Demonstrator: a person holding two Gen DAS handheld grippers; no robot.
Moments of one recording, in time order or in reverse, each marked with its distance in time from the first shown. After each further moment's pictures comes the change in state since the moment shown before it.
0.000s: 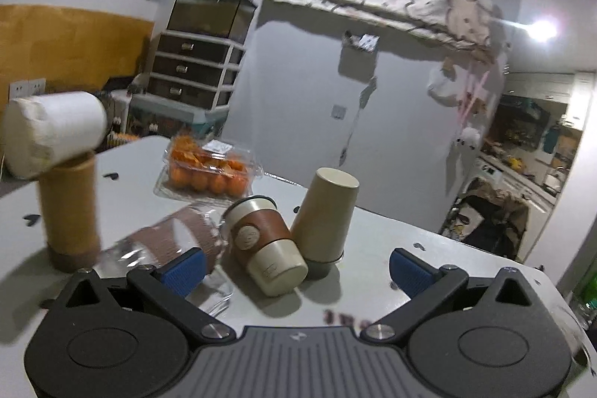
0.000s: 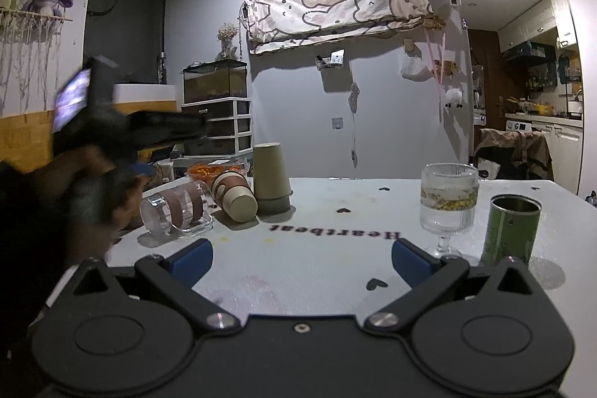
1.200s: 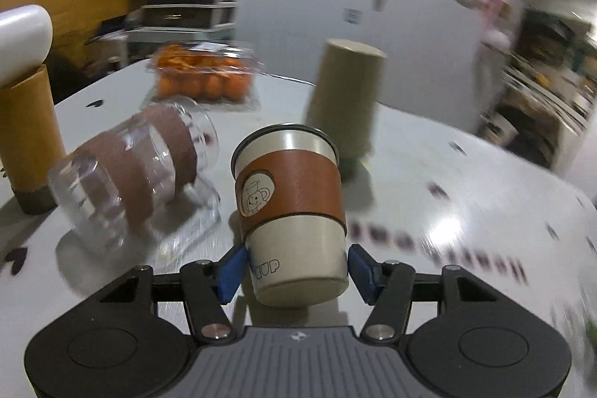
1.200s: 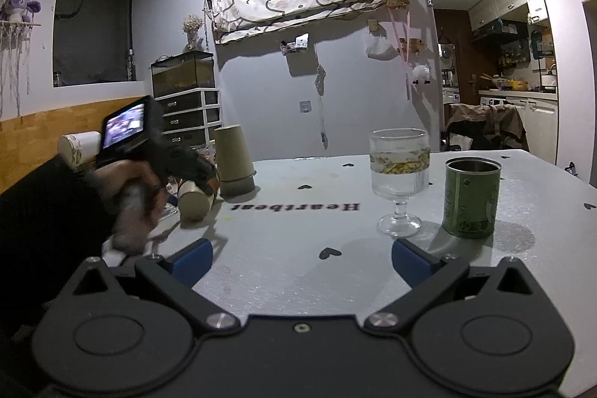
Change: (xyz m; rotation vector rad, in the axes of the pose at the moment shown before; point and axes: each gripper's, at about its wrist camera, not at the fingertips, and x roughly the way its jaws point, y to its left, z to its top) left arm 0.049 -0.009 -0.053 0.126 0.278 0.051; right arm -0.003 -0.036 -0.019 0.064 0.038 -0.067
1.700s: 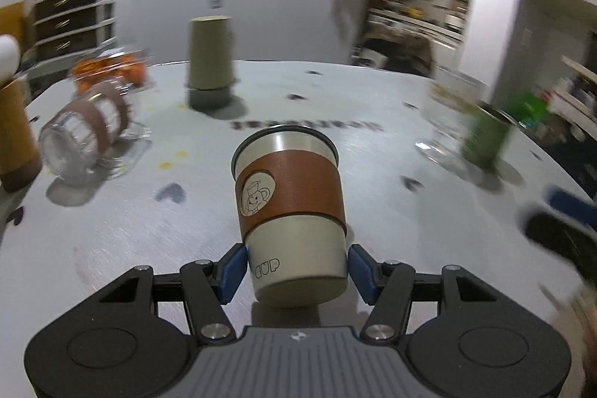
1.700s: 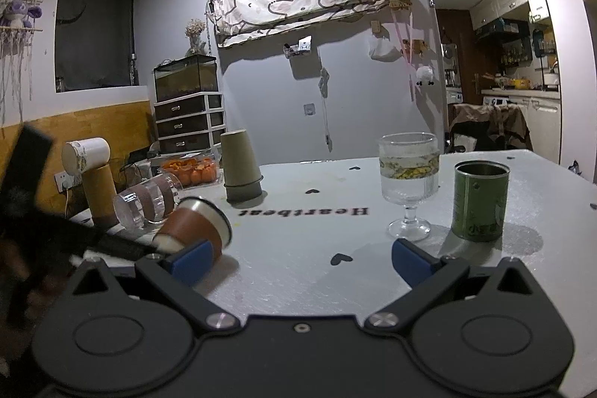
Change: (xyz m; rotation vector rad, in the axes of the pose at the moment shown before) left arm -0.113 0.000 -0.100 0.317 0.043 -0.303; right arm 0.005 0.005 0.006 0.032 0.007 0.024
